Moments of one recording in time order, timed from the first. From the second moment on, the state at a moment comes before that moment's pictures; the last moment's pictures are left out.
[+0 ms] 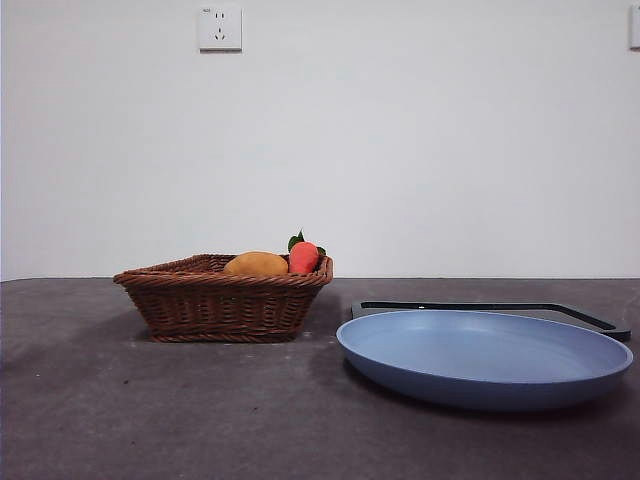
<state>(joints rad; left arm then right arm) 0.01 0.06 0.16 -0.14 0.32 -0.38 0.04 0.14 0.25 -0.15 -0.18 0.43</state>
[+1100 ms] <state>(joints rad) 0.01 0.67 0.82 -0.79 0.68 0.05 0.07 0.72 0.98 -1.01 -0.39 -0.11</state>
